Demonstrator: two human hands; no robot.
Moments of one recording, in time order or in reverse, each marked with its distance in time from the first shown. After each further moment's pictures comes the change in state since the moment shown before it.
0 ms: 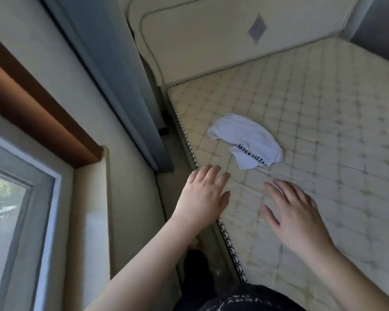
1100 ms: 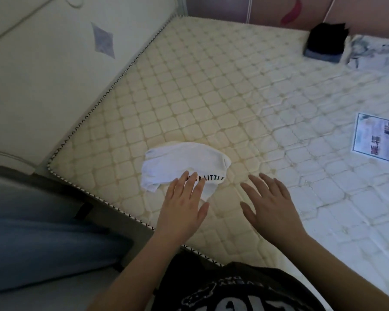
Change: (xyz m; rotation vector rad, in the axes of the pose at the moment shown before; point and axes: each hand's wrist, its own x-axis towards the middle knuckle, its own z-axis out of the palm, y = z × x) left_hand 0.321 -0.100 0.109 -0.009 -0.185 0.687; right_hand 0.208 0.034 0.090 -0.120 0.006 0.645
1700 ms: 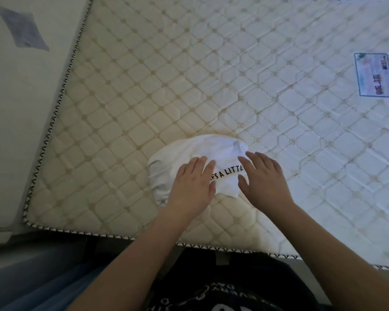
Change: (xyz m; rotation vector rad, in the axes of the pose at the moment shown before) left_hand 0.142 -0.206 0.055 -0.103 -0.183 0.338; right_hand 0.180 -0.131 0.103 0.030 -0.145 0.433
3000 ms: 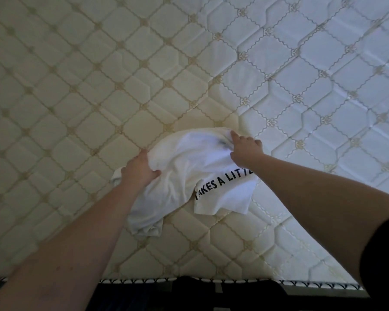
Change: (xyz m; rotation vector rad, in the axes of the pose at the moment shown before) left_hand 0.171 -0.209 0.273 -0.182 -0.502 -0.632; right_hand 0.219 0.095 0.293 0.047 -0.635 0.287
